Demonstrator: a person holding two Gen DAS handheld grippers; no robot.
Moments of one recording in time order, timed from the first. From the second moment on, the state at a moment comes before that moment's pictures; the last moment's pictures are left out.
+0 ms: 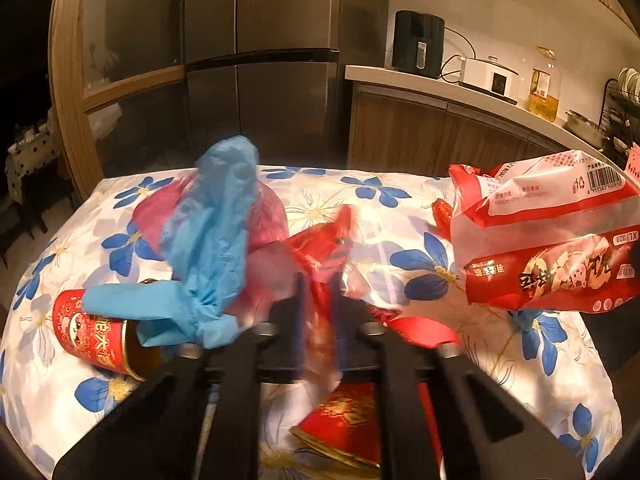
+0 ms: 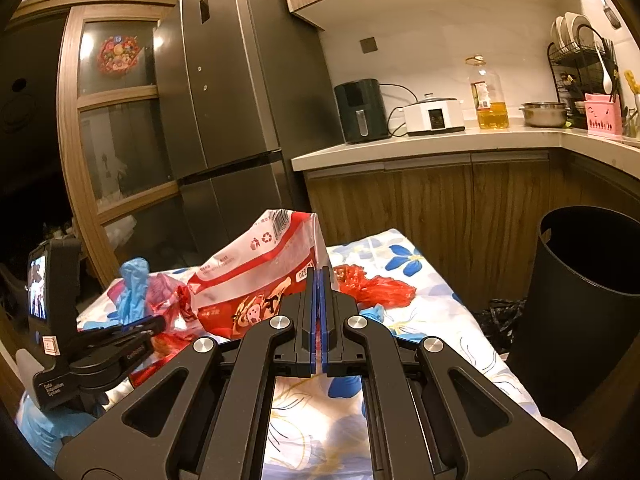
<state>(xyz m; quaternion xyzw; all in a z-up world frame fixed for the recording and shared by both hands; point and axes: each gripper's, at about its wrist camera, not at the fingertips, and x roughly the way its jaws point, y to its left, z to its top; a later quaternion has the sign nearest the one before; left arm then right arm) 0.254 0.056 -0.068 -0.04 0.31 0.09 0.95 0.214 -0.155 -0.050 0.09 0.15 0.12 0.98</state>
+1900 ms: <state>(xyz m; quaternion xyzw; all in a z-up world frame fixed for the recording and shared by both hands) 0.216 -0.199 0.035 -0.02 0.16 -0.15 0.97 0.138 -0.382 -0.005 0.14 0.05 -0.08 0.99</state>
